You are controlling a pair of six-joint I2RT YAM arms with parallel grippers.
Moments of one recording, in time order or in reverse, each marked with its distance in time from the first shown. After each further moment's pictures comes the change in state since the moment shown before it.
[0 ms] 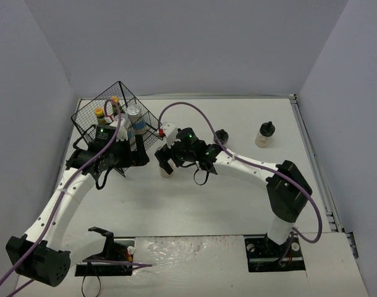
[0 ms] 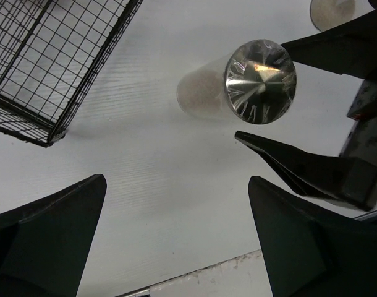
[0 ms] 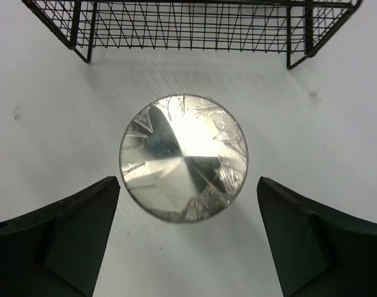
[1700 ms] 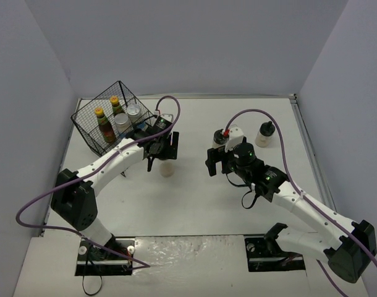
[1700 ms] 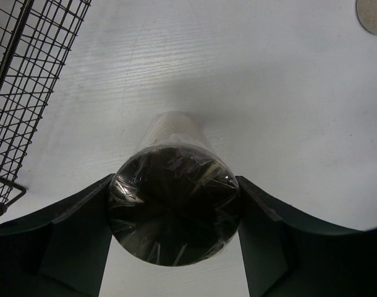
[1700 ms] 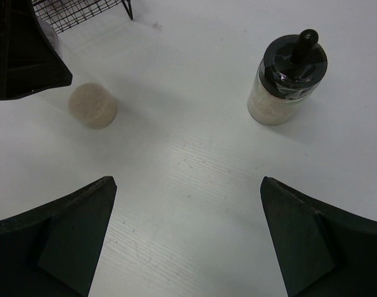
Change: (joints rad) left arm -0.336 0.516 0.247 0.085 -0.330 -0.079; right arm -0.173 -0.717 -0.457 -0.168 0.265 0.241
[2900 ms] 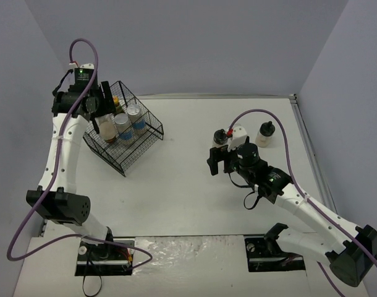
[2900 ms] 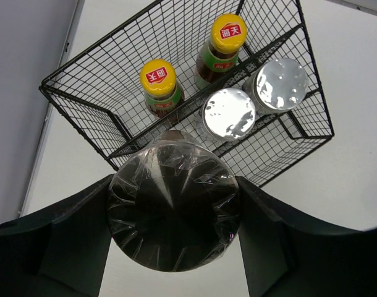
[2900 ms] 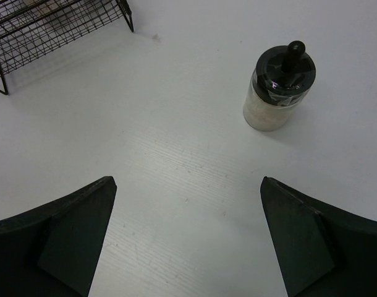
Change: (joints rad) left arm 0.533 -0.013 0.581 -0.356 -0.063 0.157; right arm -0.006 -0.037 0.000 -0.001 0.001 -0.006
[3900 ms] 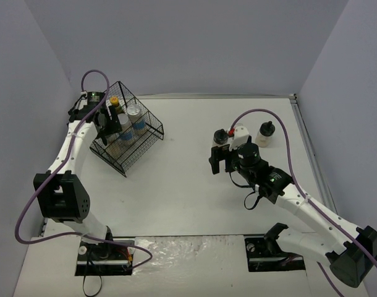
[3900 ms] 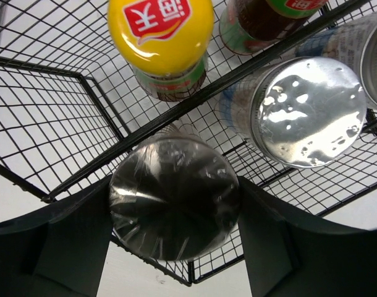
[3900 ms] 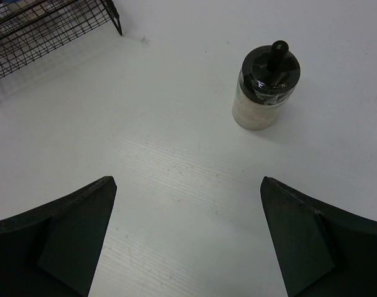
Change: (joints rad) left arm 0.057 0.019 -0.429 0.262 0.051 -0.063; right arm -0.005 -0.007 0.000 -0.008 0.032 0.000
